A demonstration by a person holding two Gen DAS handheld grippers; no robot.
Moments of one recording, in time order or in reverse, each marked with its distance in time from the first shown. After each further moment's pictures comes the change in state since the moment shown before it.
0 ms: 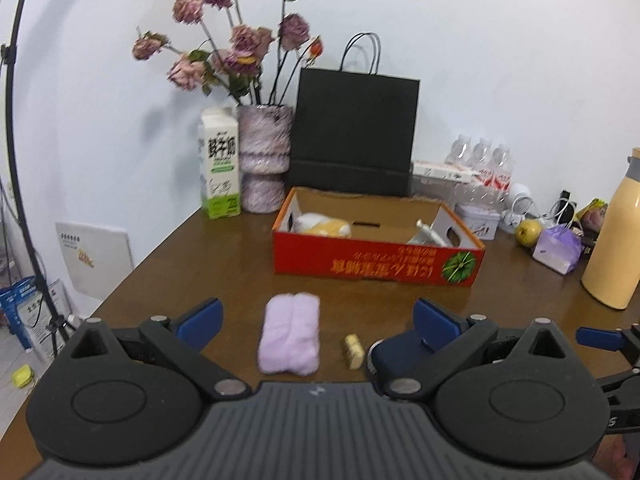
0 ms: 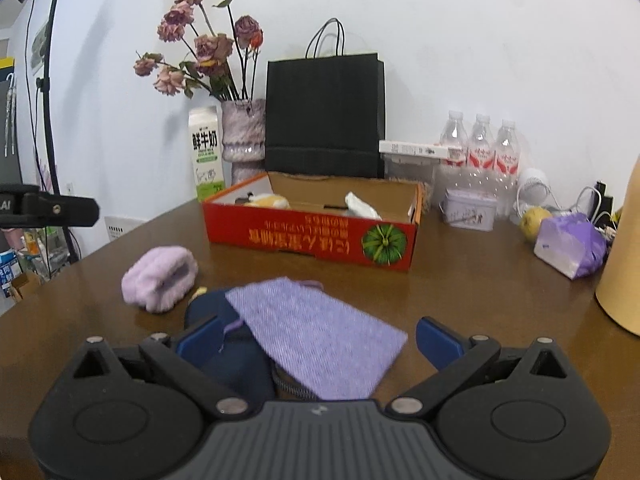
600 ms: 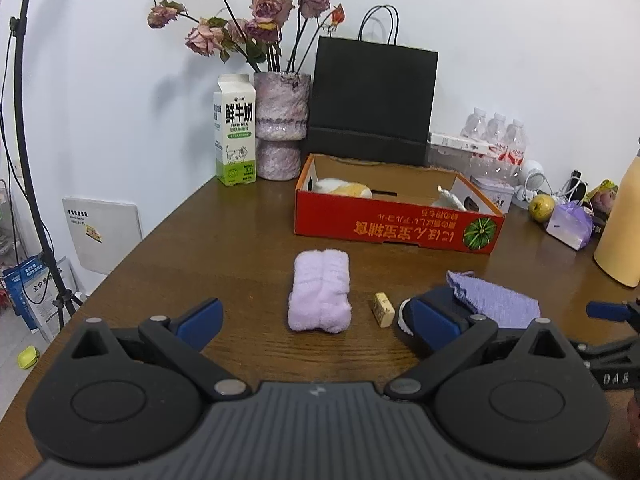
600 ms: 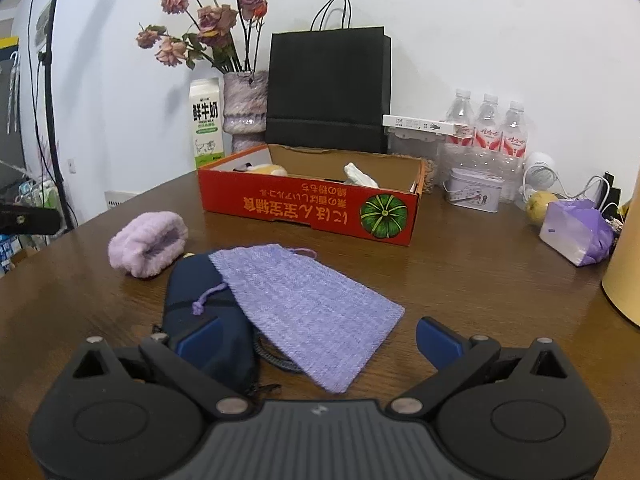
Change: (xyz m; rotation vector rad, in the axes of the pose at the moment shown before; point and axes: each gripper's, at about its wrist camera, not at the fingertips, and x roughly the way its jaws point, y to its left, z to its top) left arm 0.006 0.024 -0.026 -0.004 0.065 0.006; right arm 0.027 -0.011 -0.010 -0.053 0.058 0.008
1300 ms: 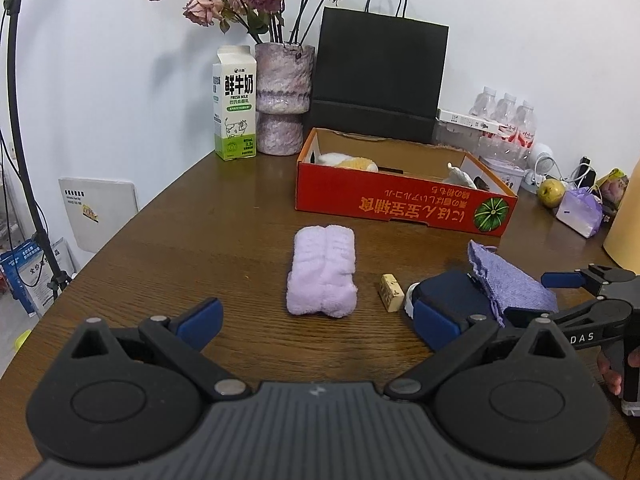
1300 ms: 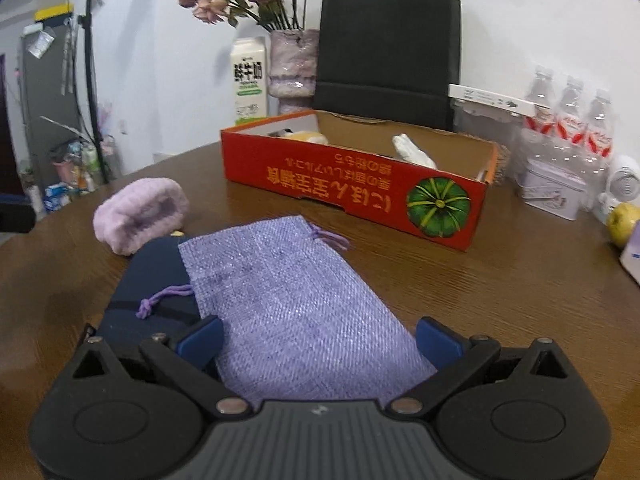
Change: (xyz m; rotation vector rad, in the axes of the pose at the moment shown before) left arm 0.027 -0.001 -0.005 -0.015 0.059 0.005; right arm 0.086 -0.031 0.012 -0.086 0.069 0.230
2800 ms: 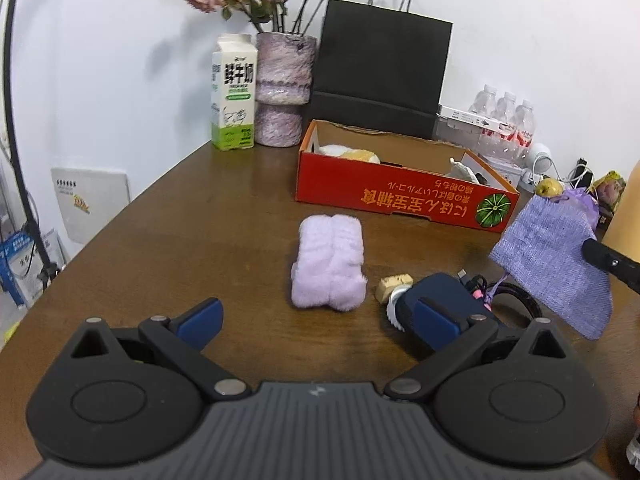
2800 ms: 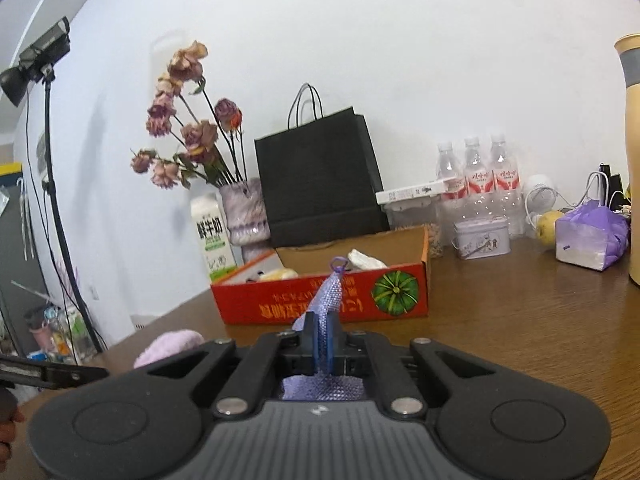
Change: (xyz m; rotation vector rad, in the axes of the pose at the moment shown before) left arm 0.013 0.011 -0.003 -0.010 0.006 -0.034; right arm -0.087 0.035 -0.019 0.283 -0.440 -0.131
